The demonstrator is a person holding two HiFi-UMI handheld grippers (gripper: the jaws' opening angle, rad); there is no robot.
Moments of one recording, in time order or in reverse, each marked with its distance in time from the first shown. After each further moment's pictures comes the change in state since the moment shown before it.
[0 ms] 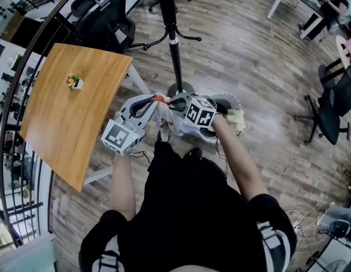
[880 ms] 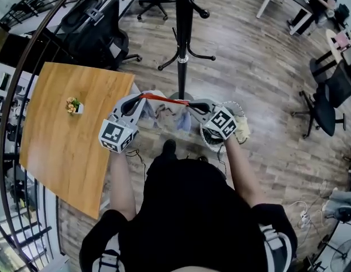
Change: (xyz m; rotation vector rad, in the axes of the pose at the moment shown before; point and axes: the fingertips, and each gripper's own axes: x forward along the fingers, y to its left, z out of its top) left arm -0.012 0.181 -0.058 -0.044 0.062 0.042; right arm -0.006 -0.106 0.004 0.429 -0.169 -0.330
